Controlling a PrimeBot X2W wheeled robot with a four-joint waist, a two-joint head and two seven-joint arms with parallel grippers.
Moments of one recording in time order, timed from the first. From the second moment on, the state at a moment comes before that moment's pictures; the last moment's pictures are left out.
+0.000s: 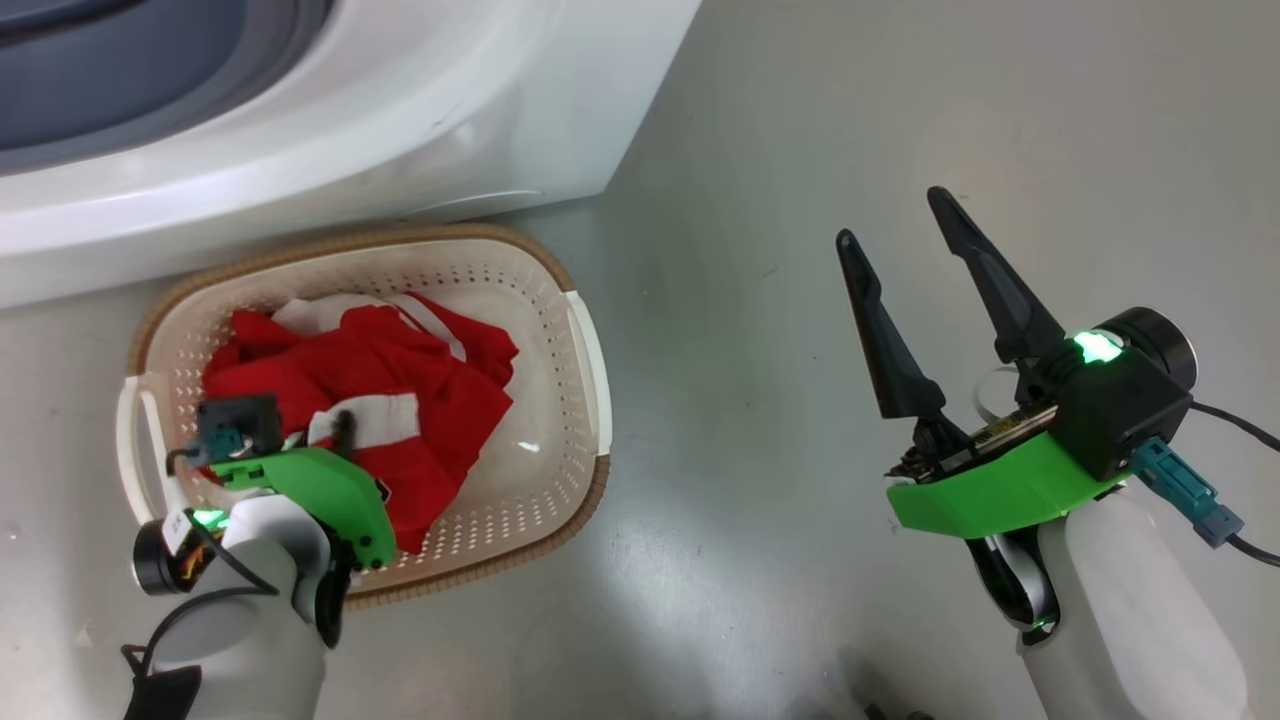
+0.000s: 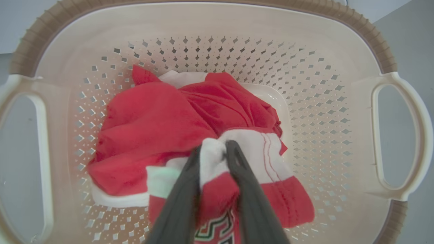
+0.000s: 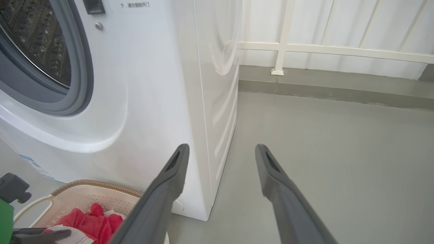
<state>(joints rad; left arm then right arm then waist) -0.81 0.07 -0.22 1.28 -0.44 -0.04 -0.18 -0.38 -0.05 0.17 0.08 0.19 0.13 -0.26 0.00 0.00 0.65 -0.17</state>
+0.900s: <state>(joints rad) -0.61 0.04 -0.15 0.77 -0.41 -0.06 -0.25 -0.33 -0.05 0.05 0.17 0.19 0.13 -0.26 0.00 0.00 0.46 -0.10</state>
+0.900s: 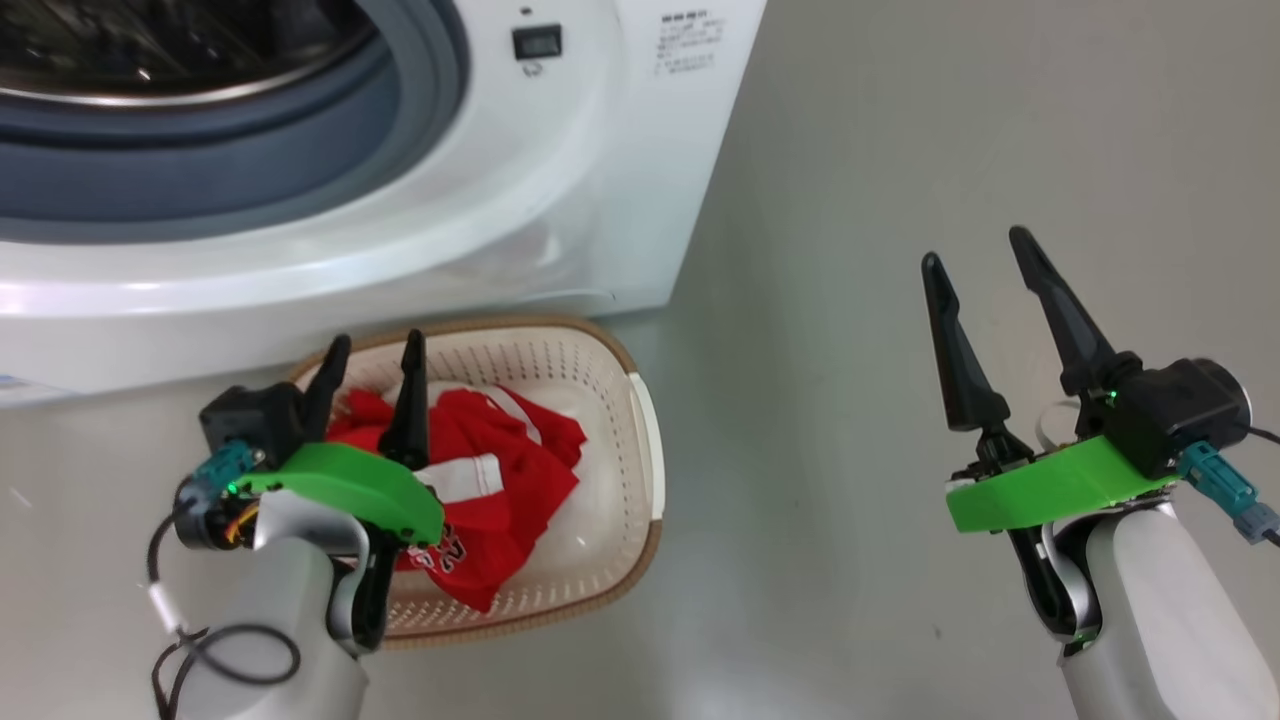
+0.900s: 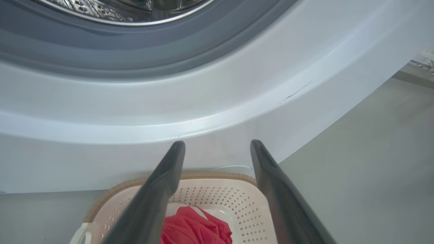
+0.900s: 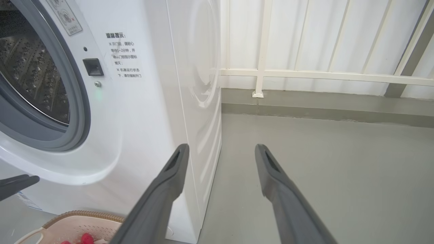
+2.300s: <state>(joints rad) -0.09 0.04 -0.01 0.27 -0.21 -0.04 -0.25 -0.02 -0.04 -0.03 0.13 0.05 0.13 -0.26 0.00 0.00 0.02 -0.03</state>
